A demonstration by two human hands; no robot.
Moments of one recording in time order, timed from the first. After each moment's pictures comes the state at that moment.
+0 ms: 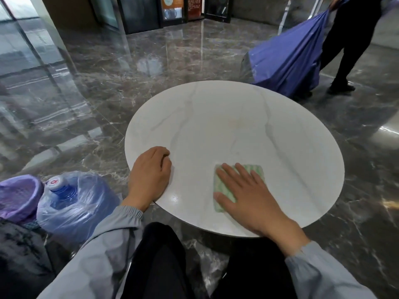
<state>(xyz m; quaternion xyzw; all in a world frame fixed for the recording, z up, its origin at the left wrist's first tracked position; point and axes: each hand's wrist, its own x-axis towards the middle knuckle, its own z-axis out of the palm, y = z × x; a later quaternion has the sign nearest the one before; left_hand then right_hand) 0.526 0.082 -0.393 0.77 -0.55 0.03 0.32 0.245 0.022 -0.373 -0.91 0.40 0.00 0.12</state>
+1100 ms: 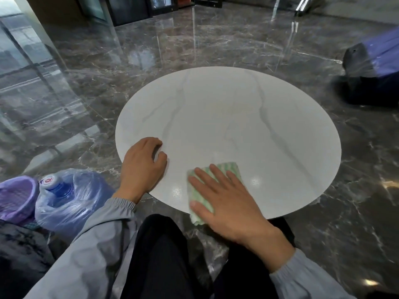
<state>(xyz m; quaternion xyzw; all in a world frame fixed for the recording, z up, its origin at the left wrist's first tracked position) 0.524 0.086 -0.390 0.78 -0.55 0.01 0.29 0.260 0.076 -0.377 -0.93 0.34 -0.01 0.14</state>
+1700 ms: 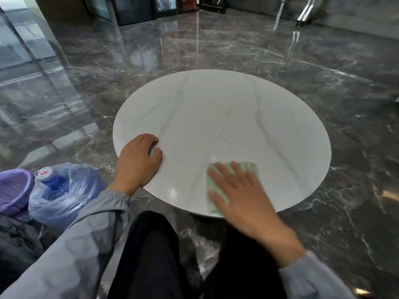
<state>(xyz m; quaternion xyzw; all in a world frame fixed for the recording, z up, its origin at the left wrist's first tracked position) 0.521 0.089 -0.386 0.79 -0.54 0.00 0.28 0.217 0.058 -0.377 -0.91 0.41 -0.01 0.11</state>
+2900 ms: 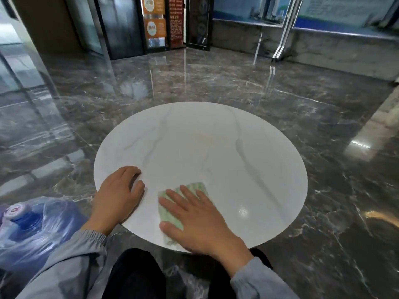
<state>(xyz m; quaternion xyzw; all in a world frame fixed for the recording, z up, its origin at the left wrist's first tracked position) 0.518 0.091 -0.382 0.80 -0.53 0.00 0.27 0.277 0.046 -0.375 -0.94 0.31 -0.01 0.15</state>
